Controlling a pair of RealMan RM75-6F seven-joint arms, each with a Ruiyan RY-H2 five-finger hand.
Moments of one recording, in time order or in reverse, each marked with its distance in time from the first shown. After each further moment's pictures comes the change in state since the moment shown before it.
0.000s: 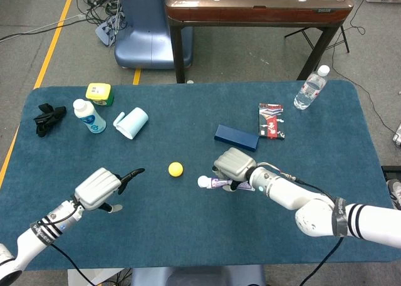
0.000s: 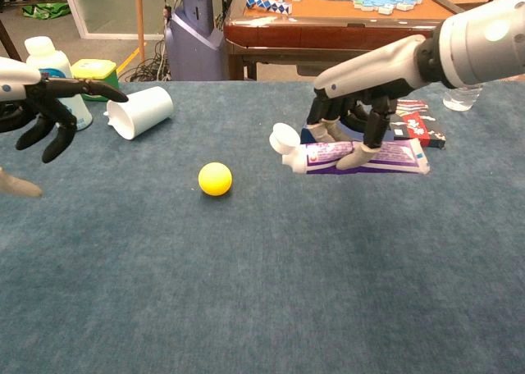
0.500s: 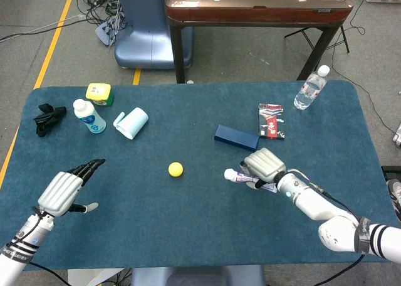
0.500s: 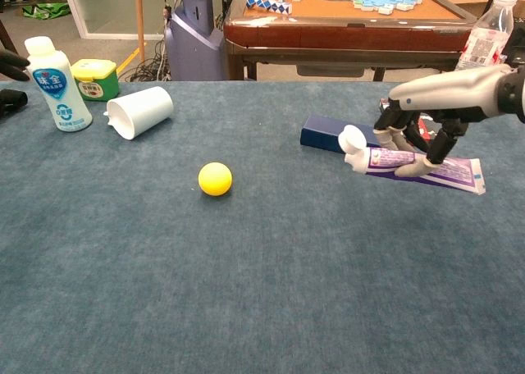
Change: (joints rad) left arm 0.227 0.003 -0.019 0.006 -0.101 0.221 0.020; right arm -0.279 -0.009 0.025 0.041 -0.182 0.145 0.057
